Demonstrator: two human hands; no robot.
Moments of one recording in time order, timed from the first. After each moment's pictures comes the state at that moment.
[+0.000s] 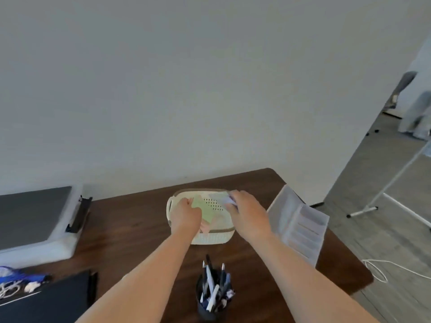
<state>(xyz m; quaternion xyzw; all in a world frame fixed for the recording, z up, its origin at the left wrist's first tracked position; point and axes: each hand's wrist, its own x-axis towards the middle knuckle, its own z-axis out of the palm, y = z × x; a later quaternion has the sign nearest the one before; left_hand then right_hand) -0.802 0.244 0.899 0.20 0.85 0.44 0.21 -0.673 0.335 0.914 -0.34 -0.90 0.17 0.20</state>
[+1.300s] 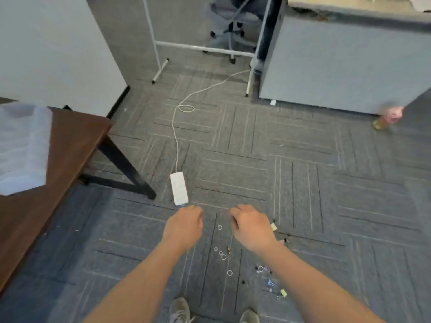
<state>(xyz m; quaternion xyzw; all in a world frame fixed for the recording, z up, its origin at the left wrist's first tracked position) -0.234 0.190 0.690 0.82 0.52 -0.05 0.23 -0.052 0.122 0.691 -0.71 -0.67 0.19 0.08</state>
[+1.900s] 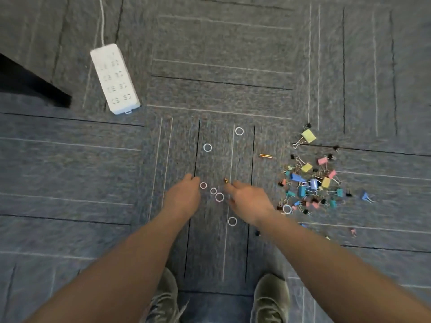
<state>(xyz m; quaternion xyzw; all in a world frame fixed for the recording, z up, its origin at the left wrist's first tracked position) -0.190 0.139 0.097 0.81 0.47 -0.21 0.28 -0.022 0.045 0.103 -0.68 -0.64 0.34 -0.08</state>
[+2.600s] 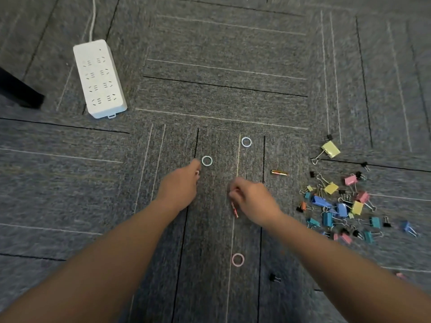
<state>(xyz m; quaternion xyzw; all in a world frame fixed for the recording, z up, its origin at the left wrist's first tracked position) -0.172 0.197 -0.012 0.84 0.47 -0.05 0.28 0.005 0.083 0.001 -0.74 -0.54 0.38 0.10</state>
